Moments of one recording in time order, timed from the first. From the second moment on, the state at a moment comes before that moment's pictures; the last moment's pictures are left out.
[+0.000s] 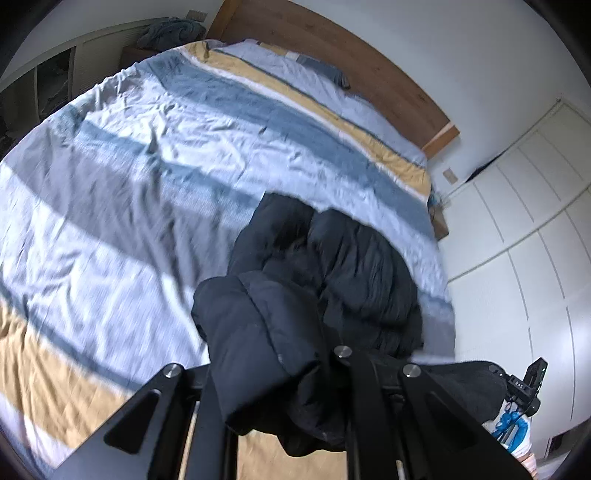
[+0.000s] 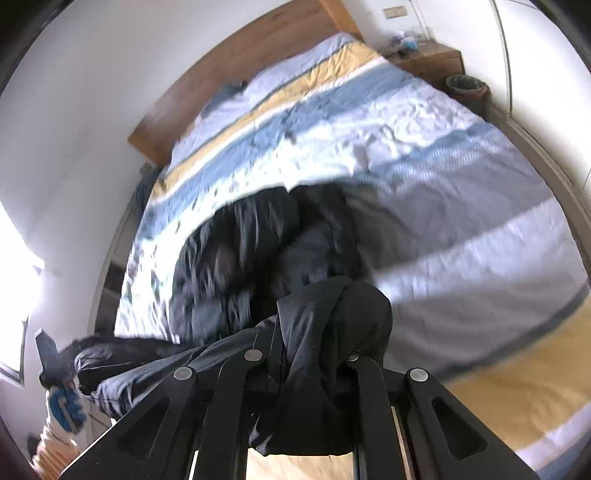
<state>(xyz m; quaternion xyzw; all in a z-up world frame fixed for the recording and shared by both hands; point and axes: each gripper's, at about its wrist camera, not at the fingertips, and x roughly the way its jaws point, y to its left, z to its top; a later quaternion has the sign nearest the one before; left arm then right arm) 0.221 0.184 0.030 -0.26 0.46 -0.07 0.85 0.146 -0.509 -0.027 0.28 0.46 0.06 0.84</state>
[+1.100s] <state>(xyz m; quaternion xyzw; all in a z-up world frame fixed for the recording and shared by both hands) 0.525 0.180 -0.169 -0.39 0.52 0.00 0.76 0.420 -0.516 -0.196 0.41 0.51 -0.08 0.75</state>
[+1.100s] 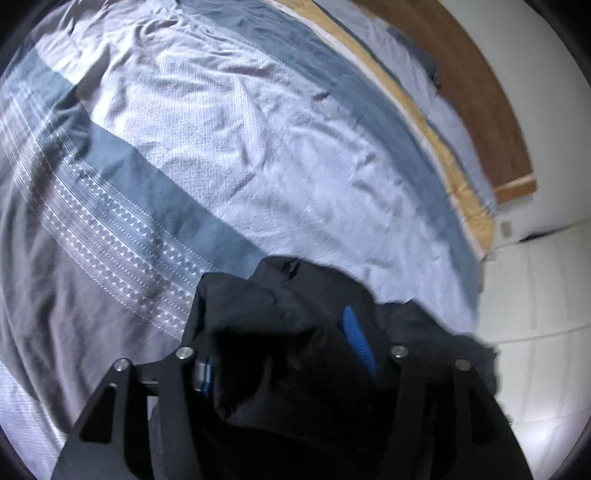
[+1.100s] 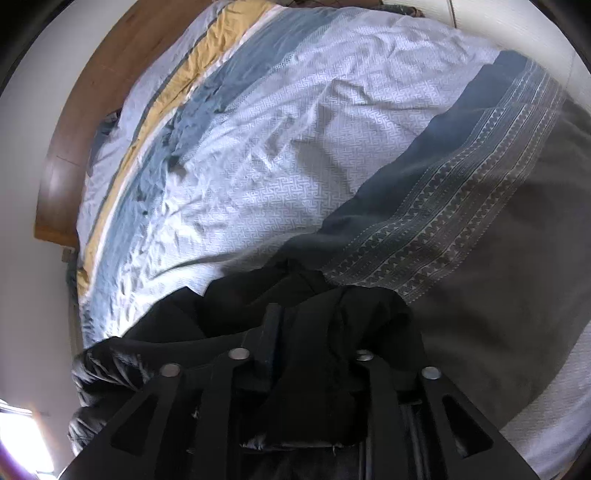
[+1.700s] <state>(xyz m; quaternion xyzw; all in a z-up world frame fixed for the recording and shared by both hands) 0.439 0.176 -0.046 -0.30 0.45 -0.01 0.84 0.357 -0.458 -0.069 0.18 0.43 0.00 0.88</state>
